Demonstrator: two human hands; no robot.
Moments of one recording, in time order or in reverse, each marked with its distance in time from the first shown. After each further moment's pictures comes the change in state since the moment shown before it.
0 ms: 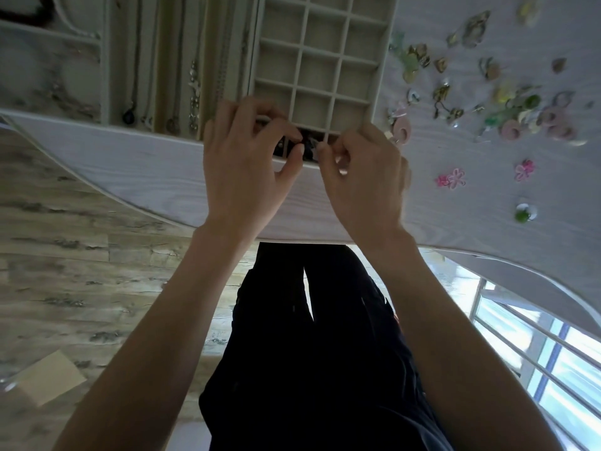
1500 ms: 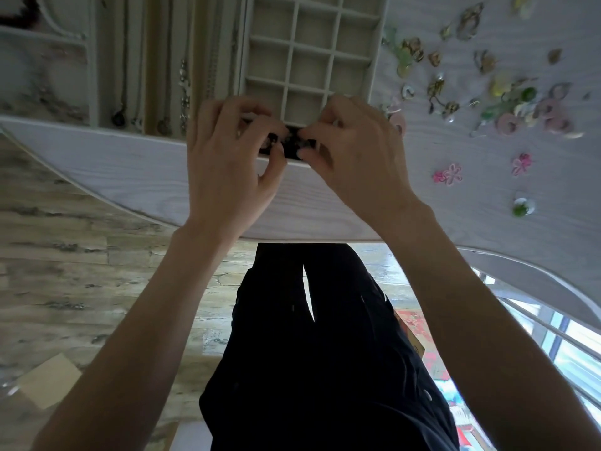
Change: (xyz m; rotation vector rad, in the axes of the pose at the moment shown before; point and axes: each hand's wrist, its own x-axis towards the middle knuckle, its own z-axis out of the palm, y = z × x) left_hand -0.001 -0.008 -0.006 -0.007 -0.032 0.026; right_hand 0.029 0.007 -0.006 -0.268 -0.077 -0.494
